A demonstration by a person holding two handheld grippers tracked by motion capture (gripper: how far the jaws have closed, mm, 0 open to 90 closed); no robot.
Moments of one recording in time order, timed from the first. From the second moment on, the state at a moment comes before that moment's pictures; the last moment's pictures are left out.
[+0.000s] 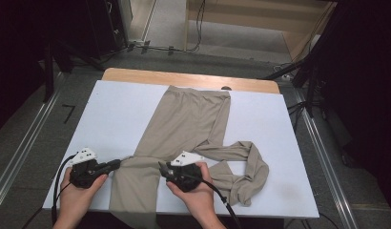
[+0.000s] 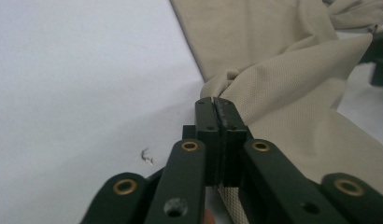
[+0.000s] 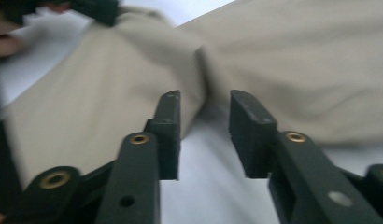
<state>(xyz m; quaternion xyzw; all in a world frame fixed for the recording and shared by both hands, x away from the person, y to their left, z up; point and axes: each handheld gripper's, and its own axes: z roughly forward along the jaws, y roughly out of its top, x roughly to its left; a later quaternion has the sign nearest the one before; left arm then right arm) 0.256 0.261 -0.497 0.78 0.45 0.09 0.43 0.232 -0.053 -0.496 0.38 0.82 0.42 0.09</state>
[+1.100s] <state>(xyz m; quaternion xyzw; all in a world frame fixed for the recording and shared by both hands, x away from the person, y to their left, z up) 0.155 0.240 -0.476 0.83 0.33 0.01 0.44 0.126 -0.064 -0.481 0.29 0.84 0.44 0.09</state>
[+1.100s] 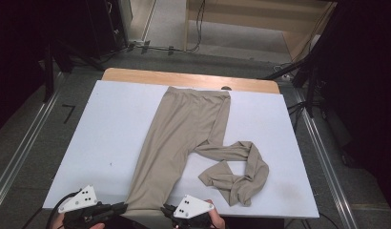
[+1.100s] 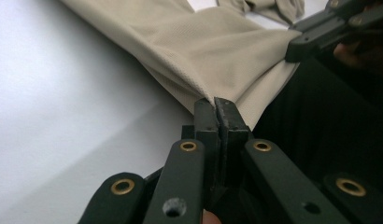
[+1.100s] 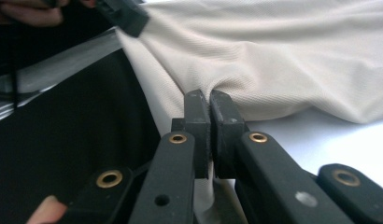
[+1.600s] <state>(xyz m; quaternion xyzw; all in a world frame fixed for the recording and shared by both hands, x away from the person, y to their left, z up) 0.177 0.241 -0.491 0.82 0.37 0.06 0.44 0.150 -0.135 -0.486 0.39 0.82 0.39 0.18</state>
